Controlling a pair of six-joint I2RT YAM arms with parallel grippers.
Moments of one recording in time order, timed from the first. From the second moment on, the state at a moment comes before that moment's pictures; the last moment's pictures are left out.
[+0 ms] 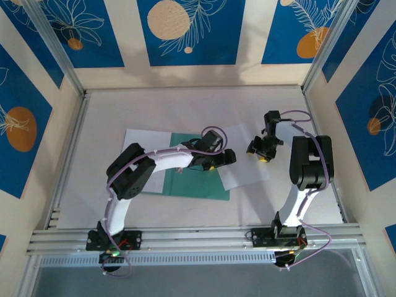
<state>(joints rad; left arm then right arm) -0.88 2.06 1.37 -0.20 0.20 -0.99 0.01 1.84 1.16 -0.80 -0.25 0.43</state>
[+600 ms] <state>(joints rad) -0.87 2.06 1.37 -0.19 0.22 -1.00 0.00 1.85 1.12 -0.73 -0.52 0.44</state>
